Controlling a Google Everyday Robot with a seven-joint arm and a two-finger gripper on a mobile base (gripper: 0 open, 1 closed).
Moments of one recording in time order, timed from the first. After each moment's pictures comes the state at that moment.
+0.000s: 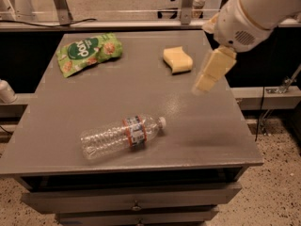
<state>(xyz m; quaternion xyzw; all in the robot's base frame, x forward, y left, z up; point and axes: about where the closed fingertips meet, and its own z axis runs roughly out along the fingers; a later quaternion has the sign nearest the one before) 0.526 -0.119 0.967 -0.61 0.74 0.03 0.28</state>
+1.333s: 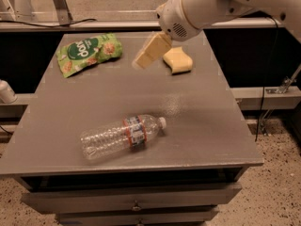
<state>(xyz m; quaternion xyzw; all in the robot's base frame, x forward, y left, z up) 0.609 0.007 0.975 -0.57 0.69 0.12 0.42</state>
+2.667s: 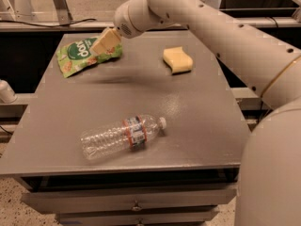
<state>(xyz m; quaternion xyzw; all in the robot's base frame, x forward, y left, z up) 0.735 0.126 0.937 -0.53 0.67 0.17 0.48</state>
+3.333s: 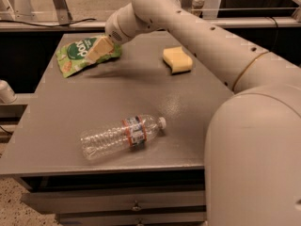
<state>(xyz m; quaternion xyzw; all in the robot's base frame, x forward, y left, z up) 0.758 0.161 0.896 -0.55 0.68 0.17 0.45</state>
